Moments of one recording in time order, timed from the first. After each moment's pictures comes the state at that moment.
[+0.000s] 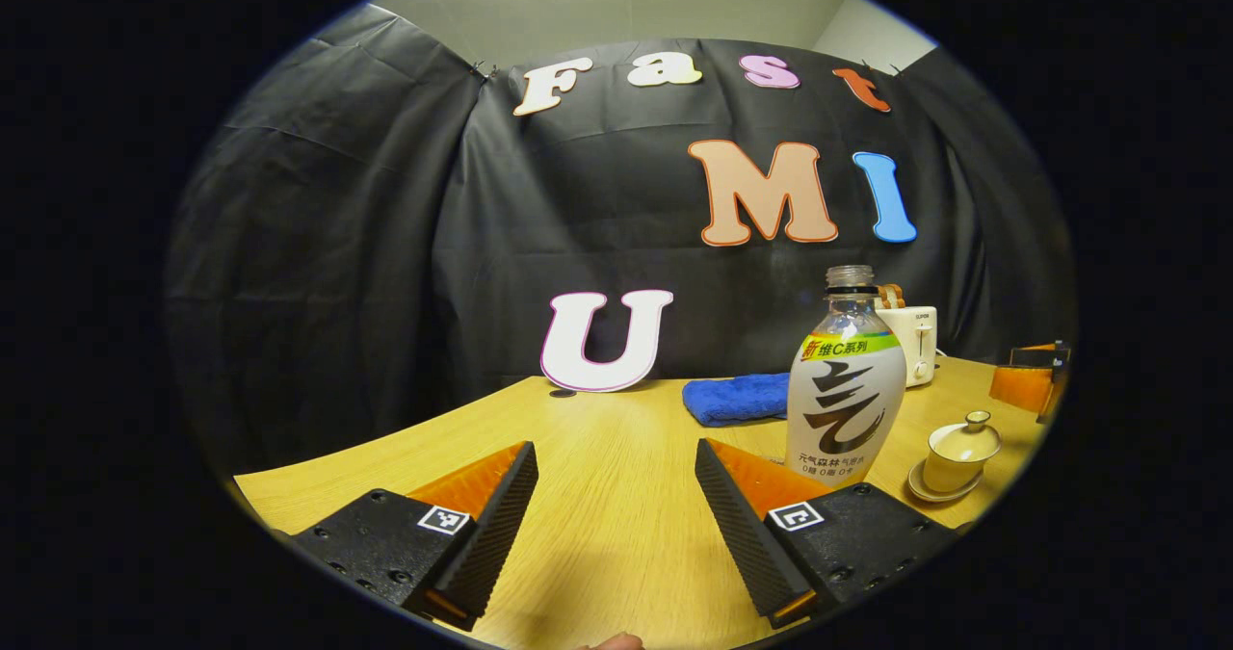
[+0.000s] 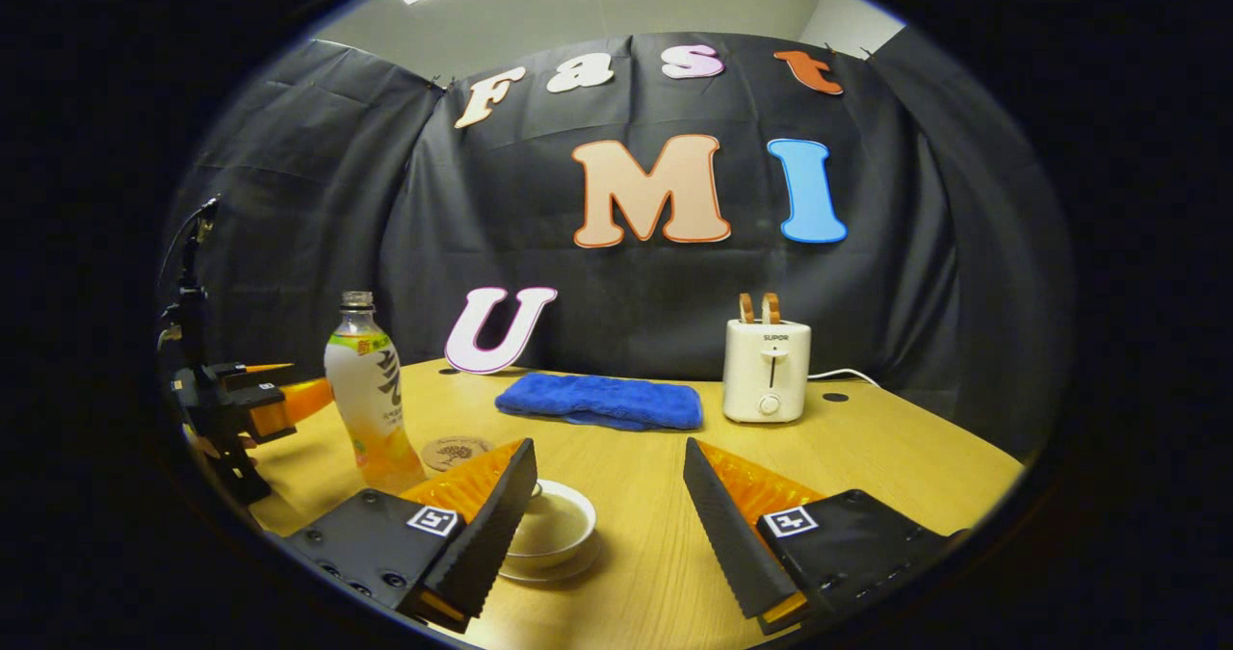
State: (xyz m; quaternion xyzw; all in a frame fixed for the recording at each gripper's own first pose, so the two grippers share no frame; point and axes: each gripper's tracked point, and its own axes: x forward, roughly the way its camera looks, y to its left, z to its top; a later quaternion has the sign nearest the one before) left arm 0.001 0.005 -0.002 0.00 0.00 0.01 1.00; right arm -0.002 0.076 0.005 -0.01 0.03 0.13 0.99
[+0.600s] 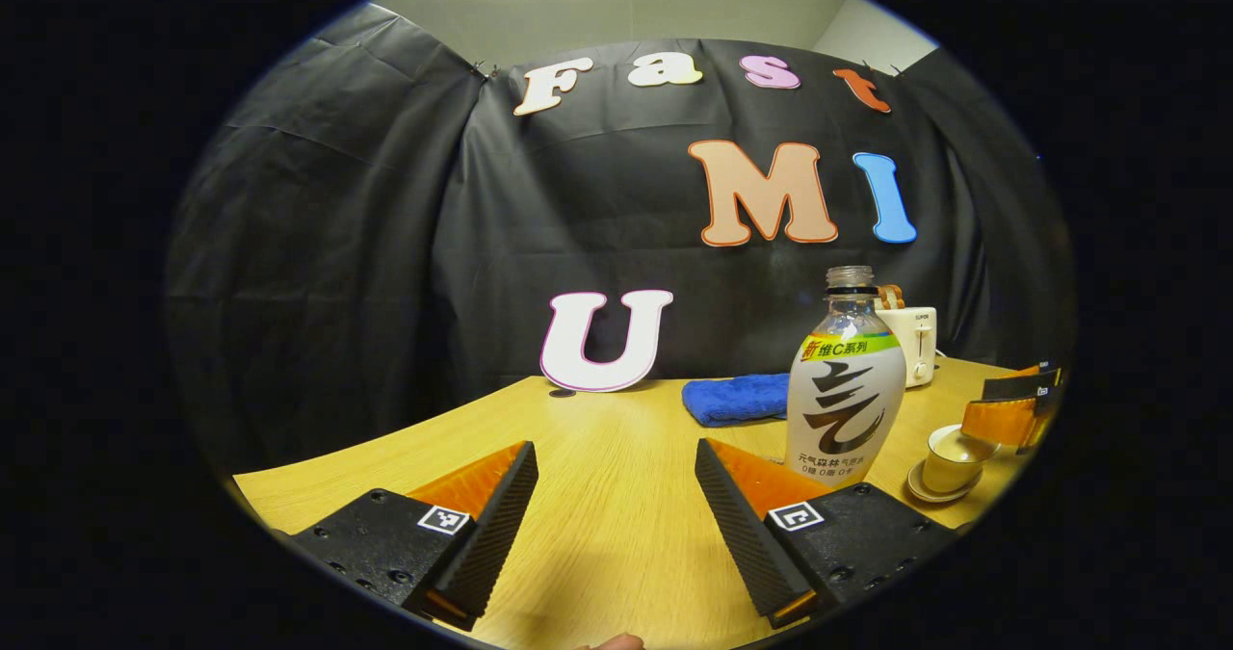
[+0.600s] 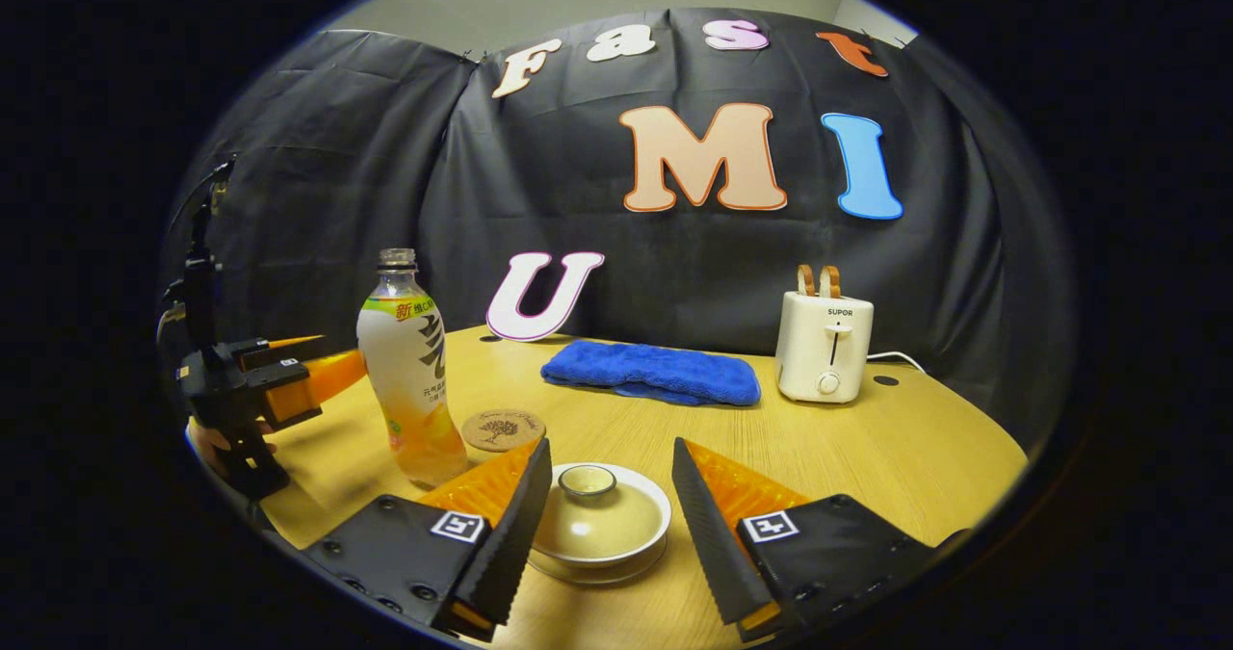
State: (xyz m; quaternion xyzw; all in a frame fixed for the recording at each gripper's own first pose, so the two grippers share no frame) left arm 0.001 0.005 -0.002 0.00 0.00 0.01 1.00; right arm -0.002 0.116 -0.020 -0.03 0.08 0.18 0.98
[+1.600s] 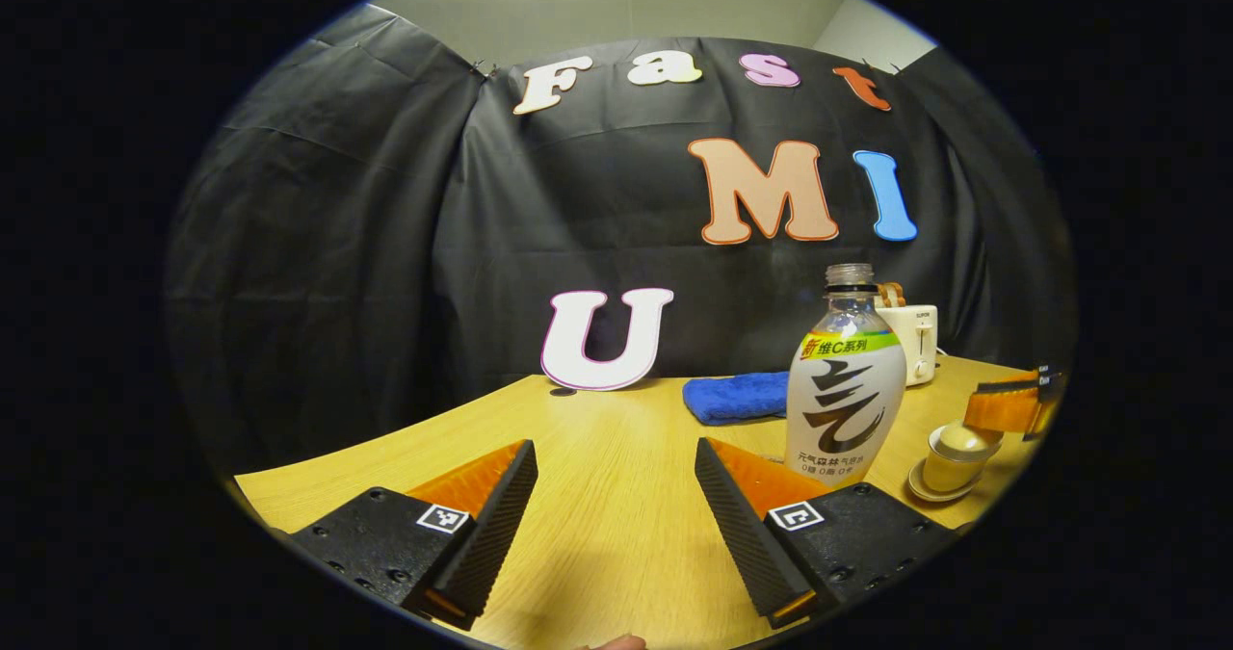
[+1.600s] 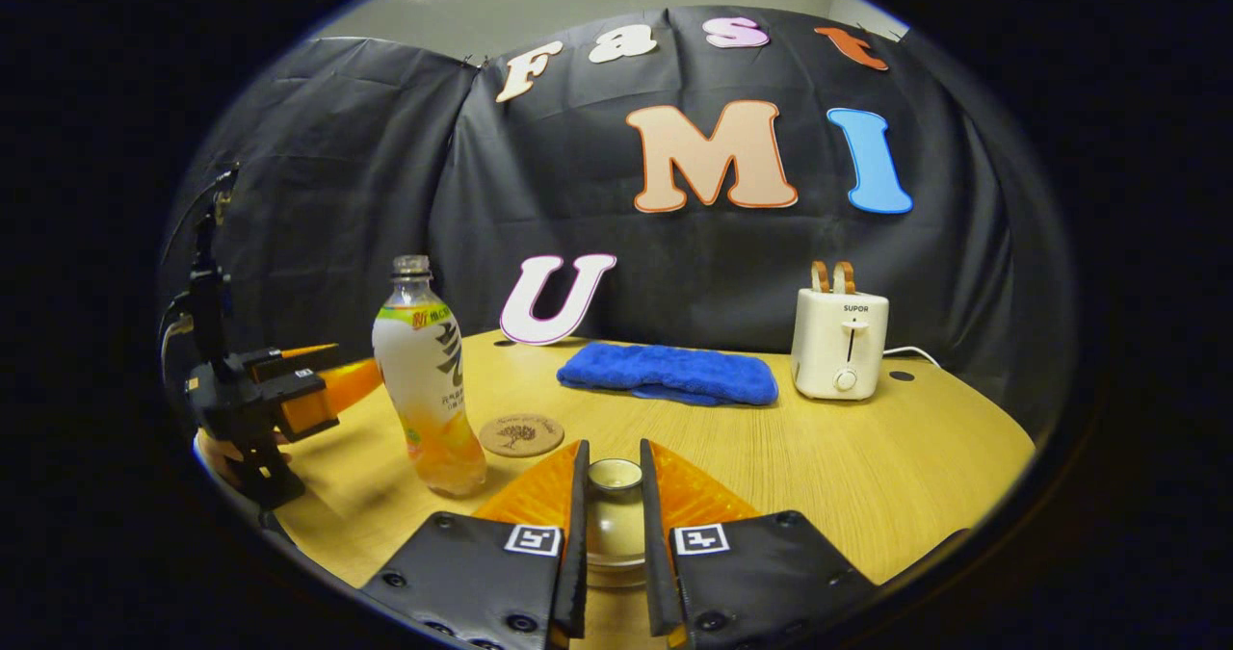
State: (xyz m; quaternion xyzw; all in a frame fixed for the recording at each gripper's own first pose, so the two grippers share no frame) left arm 0.000 0.001 -0.004 0.00 0.00 0.00 1.00; right arm 0.000 0.121 -0.006 -0.01 0.06 0.19 0.98
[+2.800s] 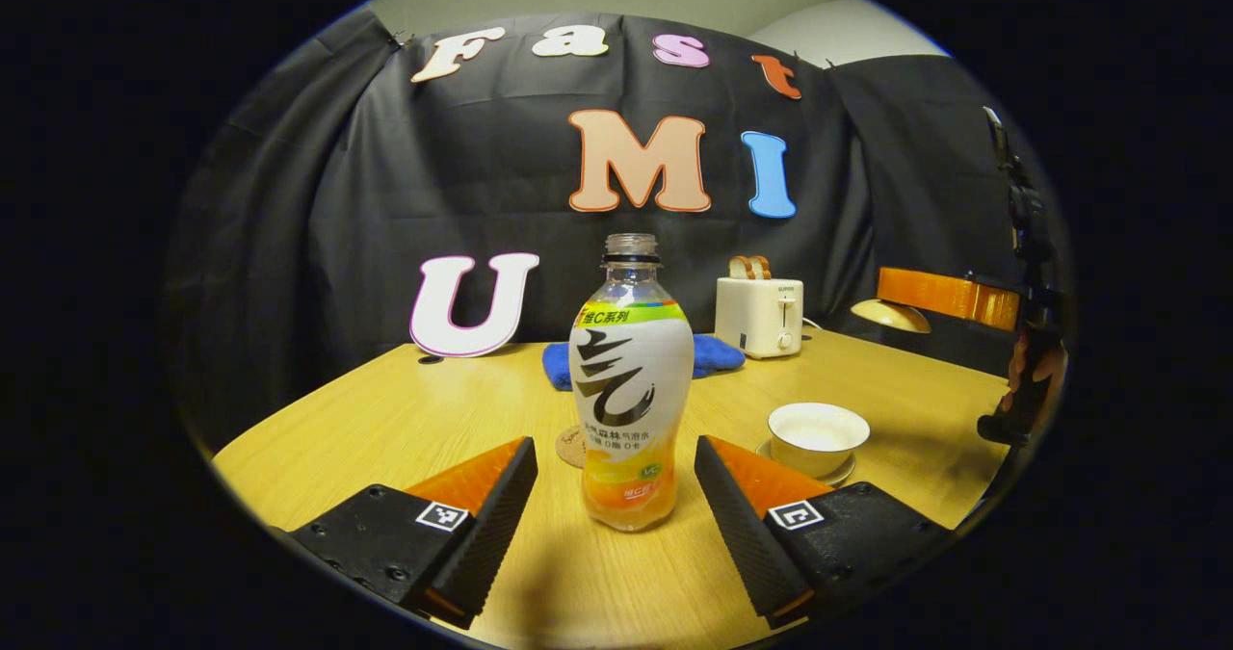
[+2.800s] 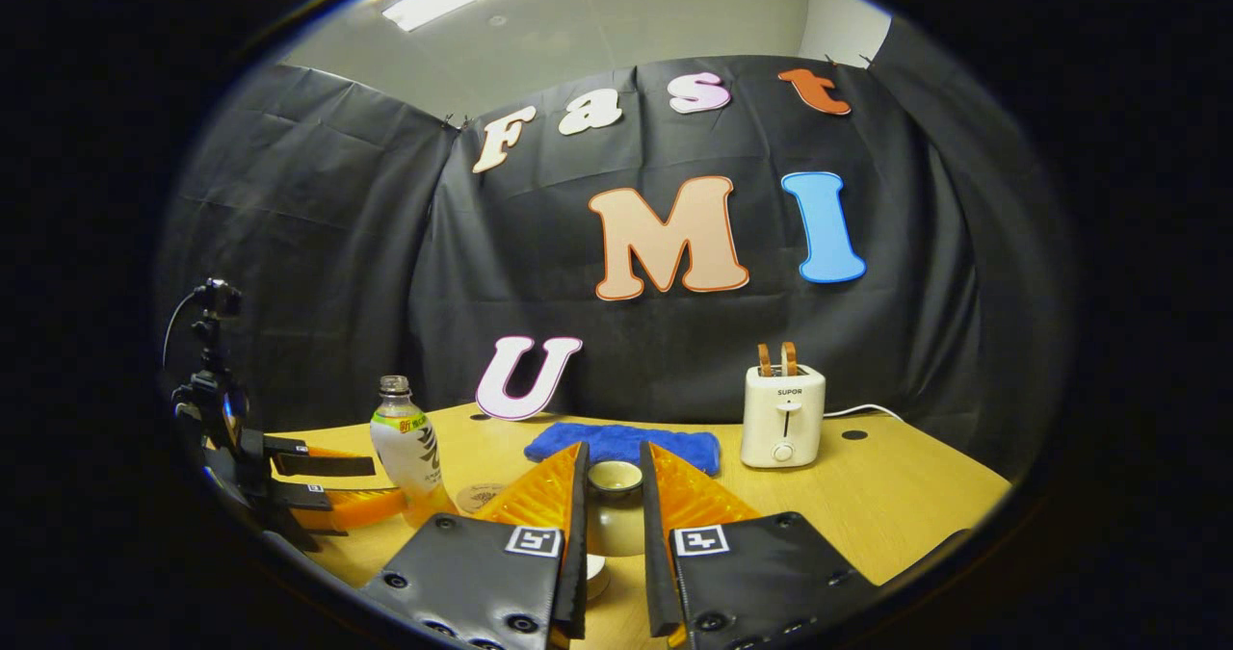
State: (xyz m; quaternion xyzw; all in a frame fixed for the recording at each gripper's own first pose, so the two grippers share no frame) left arm -0.030 -0.109 -0.014 -0.01 0.06 -0.18 0.98; right arm -0.010 0.056 0.079 0.02 -0.03 0.16 0.99
